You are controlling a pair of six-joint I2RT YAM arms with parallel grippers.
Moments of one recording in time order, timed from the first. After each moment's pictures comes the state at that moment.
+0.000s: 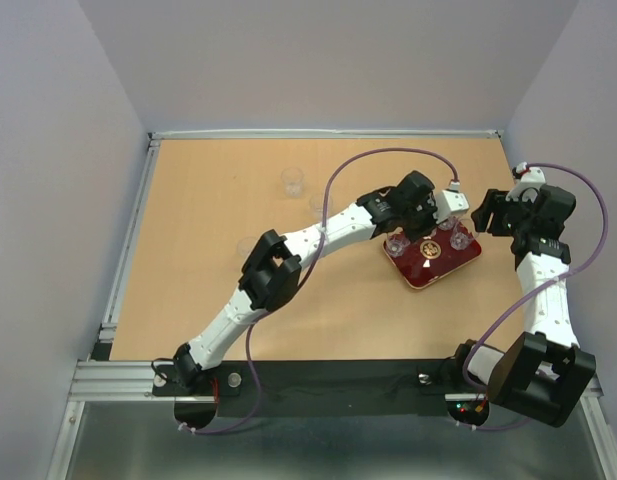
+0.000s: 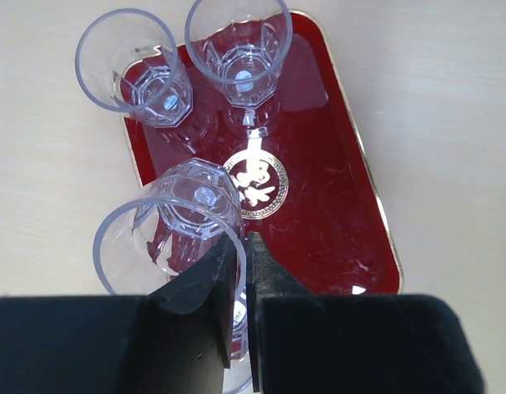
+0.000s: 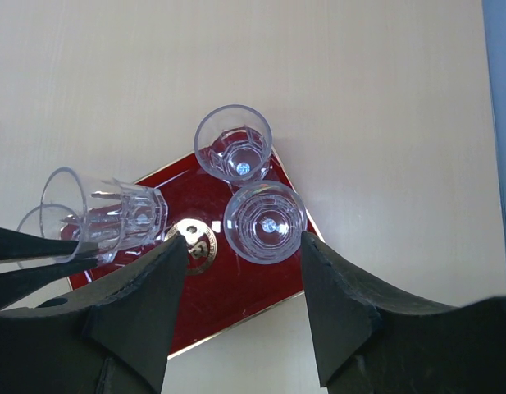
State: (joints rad) left arm -1.00 2.40 2.26 -0.48 0.27 0.26; right arm -0.40 1.11 0.86 -0.28 -0.45 -0.11
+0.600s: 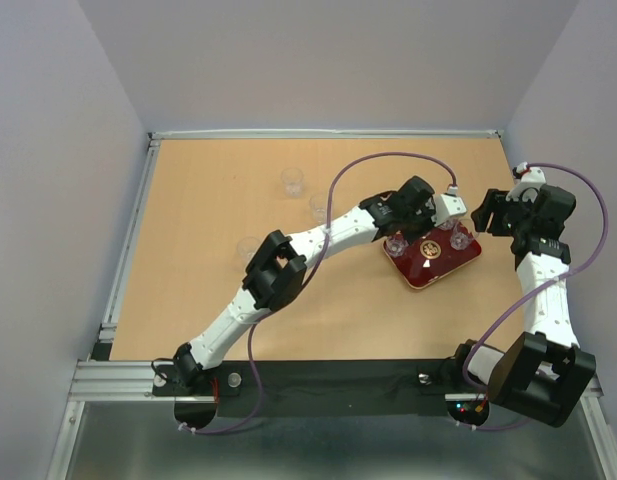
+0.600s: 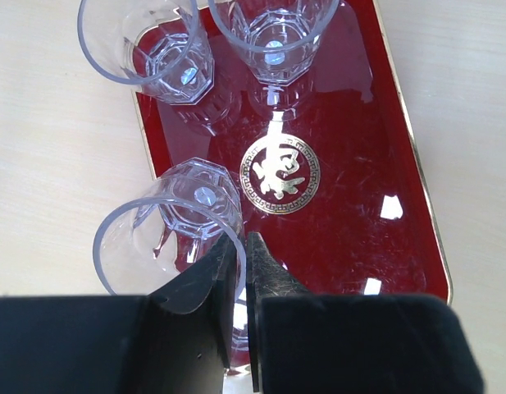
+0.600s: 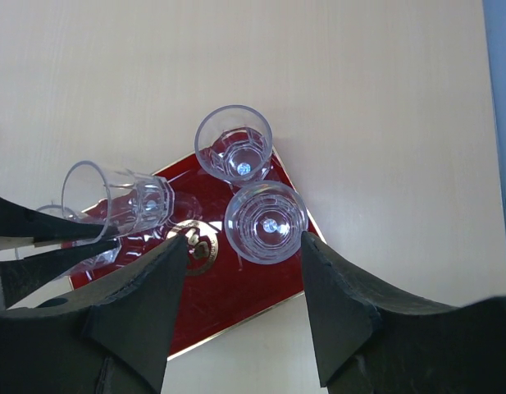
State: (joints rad) left arm -1.00 2.45 2.26 -0.47 0.19 0.28; right arm -0.40 1.11 0.86 -0.28 -0.45 -0.10
